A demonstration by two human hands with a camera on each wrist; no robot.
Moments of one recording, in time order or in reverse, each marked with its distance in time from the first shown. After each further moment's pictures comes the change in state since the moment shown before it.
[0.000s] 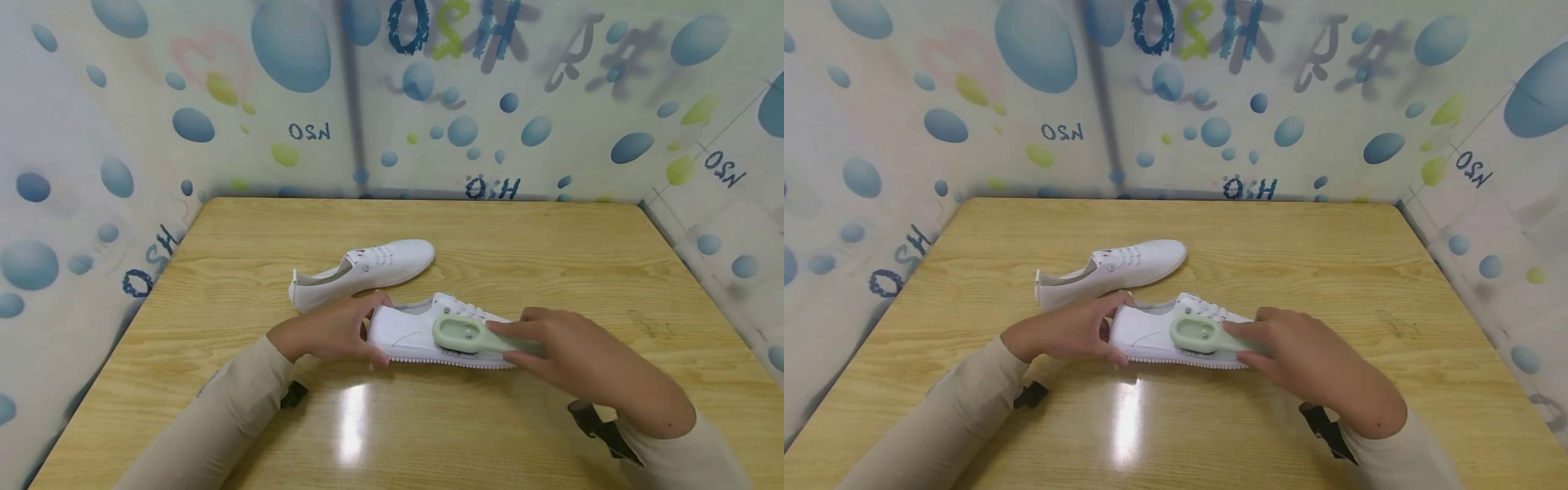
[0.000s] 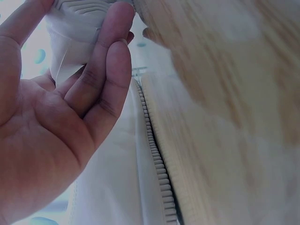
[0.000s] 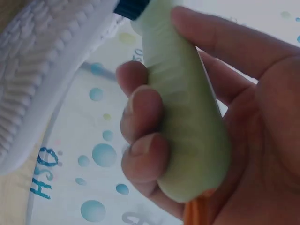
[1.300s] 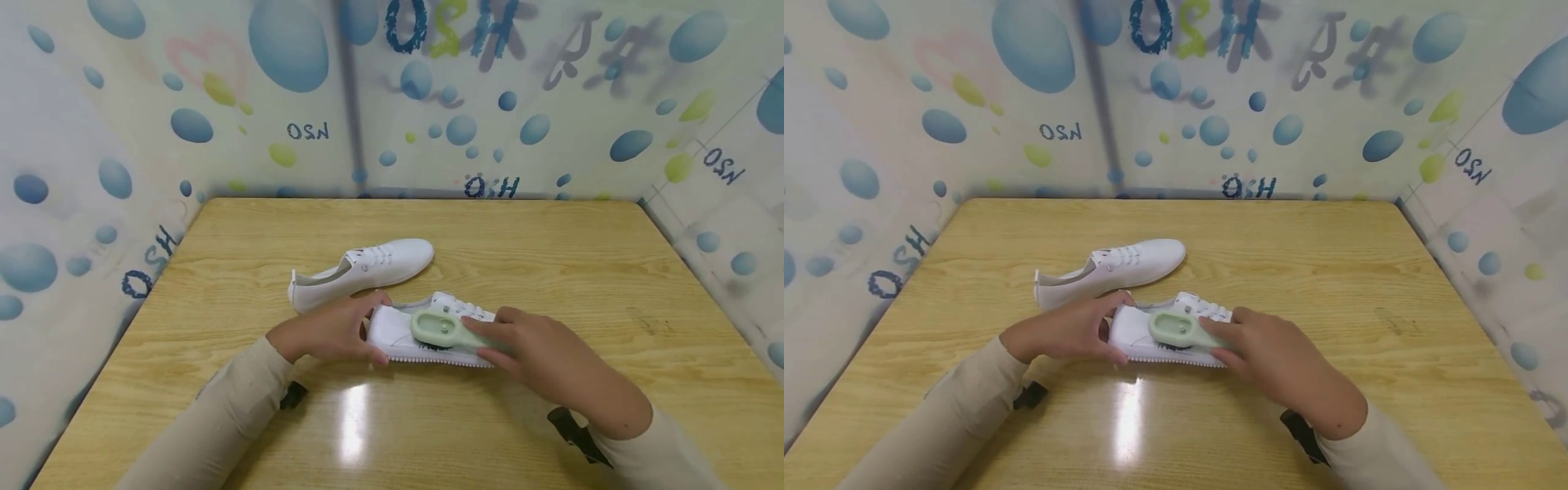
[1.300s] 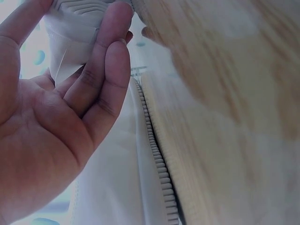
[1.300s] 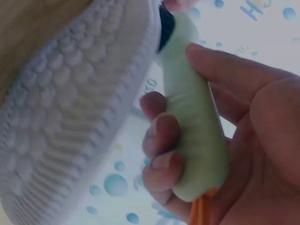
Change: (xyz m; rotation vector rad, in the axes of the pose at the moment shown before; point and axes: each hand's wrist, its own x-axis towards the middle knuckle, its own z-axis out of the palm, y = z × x) left_hand -0.001 0.001 0.000 -0.018 -0.018 -0.019; right_hand 0.013 -0.019 0.018 -0.089 0.091 -0.048
